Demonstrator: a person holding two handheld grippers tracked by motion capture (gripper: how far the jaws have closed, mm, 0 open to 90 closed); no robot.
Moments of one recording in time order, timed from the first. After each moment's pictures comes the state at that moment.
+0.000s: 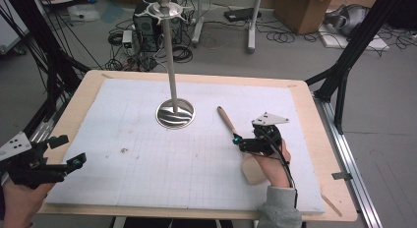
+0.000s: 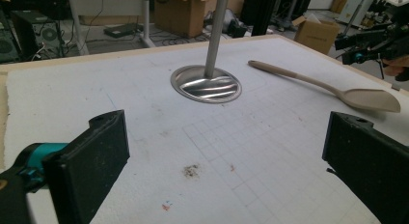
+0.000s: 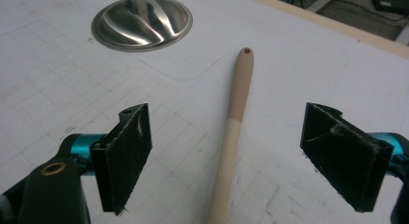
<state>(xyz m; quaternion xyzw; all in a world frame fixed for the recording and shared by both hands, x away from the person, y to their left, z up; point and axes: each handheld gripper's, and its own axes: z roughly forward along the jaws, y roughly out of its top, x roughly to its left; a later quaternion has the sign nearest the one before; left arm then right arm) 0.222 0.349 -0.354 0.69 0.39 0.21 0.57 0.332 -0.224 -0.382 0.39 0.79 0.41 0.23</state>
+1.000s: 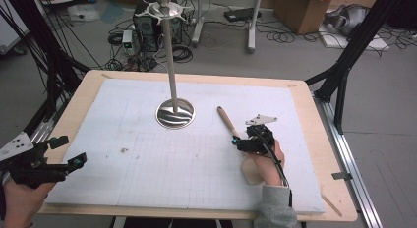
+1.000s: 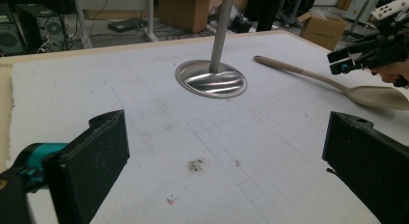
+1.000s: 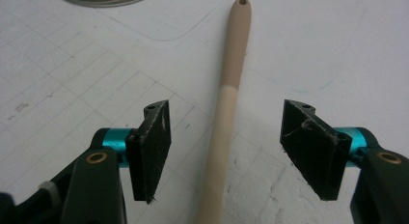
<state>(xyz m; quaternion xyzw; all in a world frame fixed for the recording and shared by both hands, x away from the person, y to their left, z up) 0.224 0.350 -0.358 0.70 0.40 0.21 0.56 0.348 -0.215 -0.409 0.43 0.81 0.35 0.21</state>
